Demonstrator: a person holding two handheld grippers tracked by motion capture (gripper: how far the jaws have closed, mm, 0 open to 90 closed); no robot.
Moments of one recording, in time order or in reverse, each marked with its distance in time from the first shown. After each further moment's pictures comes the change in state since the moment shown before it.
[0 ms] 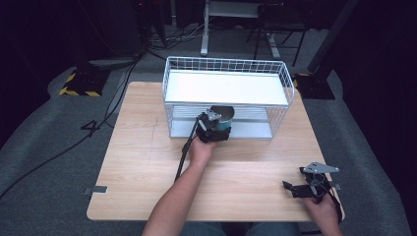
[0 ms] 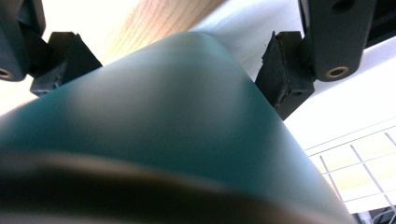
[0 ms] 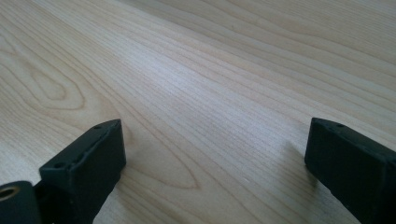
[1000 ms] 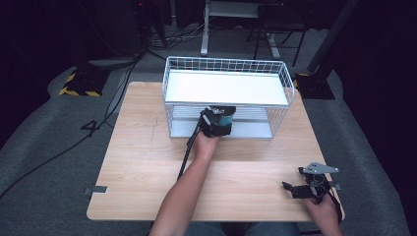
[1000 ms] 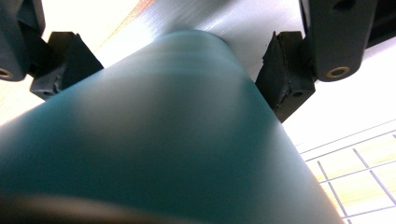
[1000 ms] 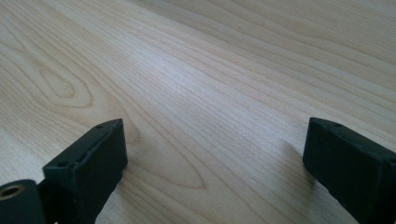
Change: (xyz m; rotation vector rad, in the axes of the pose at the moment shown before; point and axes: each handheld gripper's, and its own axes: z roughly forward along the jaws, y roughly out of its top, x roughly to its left) left arm 0.007 0.010 0.027 0.059 0.048 -0.027; right arm 0.001 0.000 0.000 -0.004 0.015 -0.015
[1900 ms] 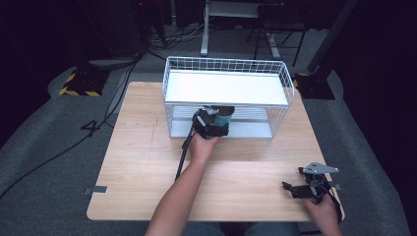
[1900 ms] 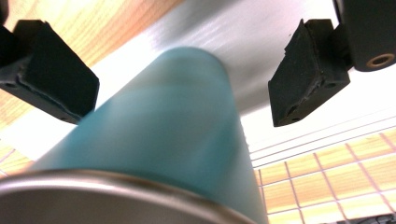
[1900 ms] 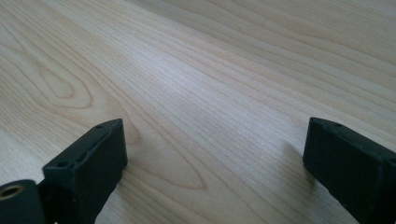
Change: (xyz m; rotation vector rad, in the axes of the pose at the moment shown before) left arm 0.005 -0.004 -0.032 -0.045 0.029 -0.018; right arm 0.000 0.000 0.000 0.000 -0.002 0.003
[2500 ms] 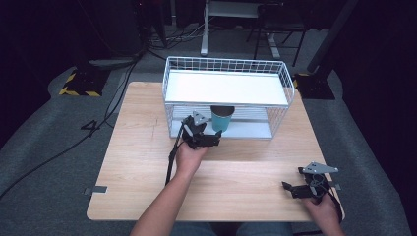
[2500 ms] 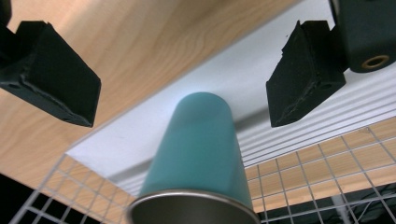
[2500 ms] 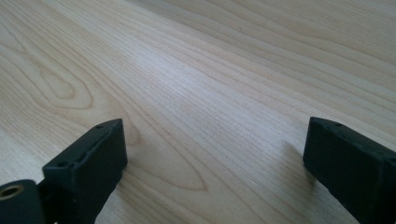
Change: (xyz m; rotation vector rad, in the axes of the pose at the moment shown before) left arm -0.006 -0.016 -0.075 -0.059 -0.052 0.035; right arm 0.000 0.001 0.001 0.000 0.007 -0.003
